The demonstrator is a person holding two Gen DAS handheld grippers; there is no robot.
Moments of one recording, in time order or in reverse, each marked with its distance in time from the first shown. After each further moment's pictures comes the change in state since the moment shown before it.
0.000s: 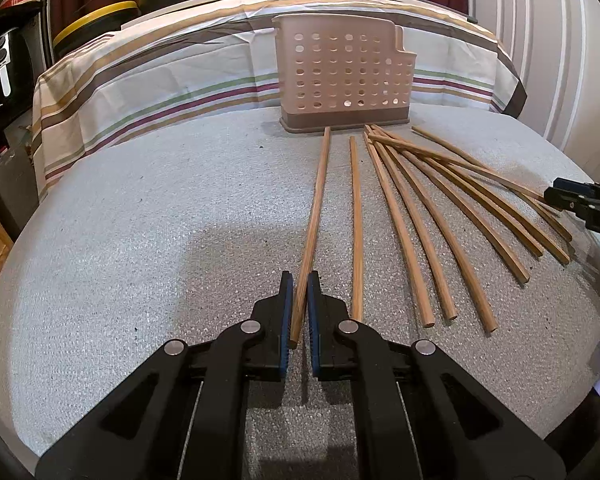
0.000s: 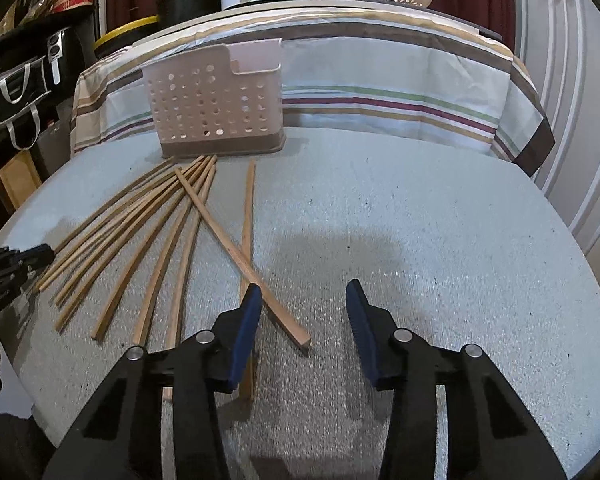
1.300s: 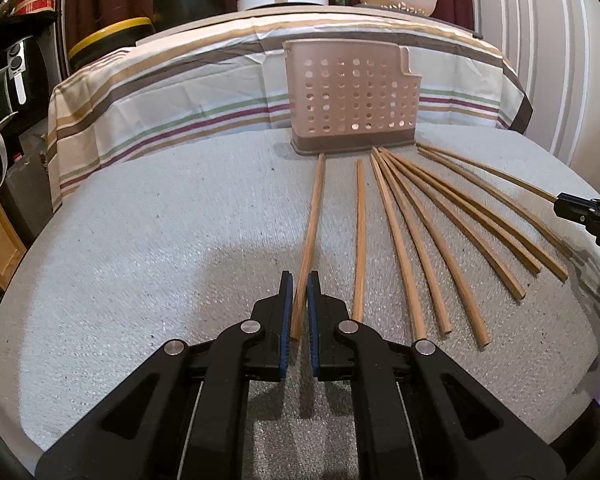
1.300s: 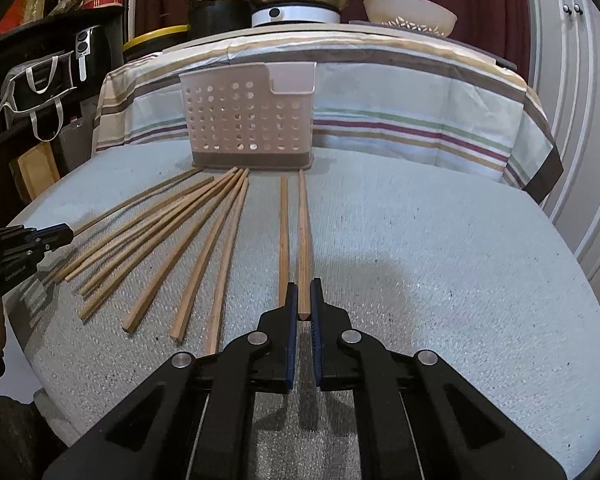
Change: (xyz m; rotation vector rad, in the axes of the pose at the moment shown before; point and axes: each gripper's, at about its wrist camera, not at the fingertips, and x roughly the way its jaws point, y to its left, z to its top) left arm -0.015 -0.002 0.004 -0.014 -0.075 0.050; right arm -0.018 0.021 -0.003 -0.058 -0.089 0.031
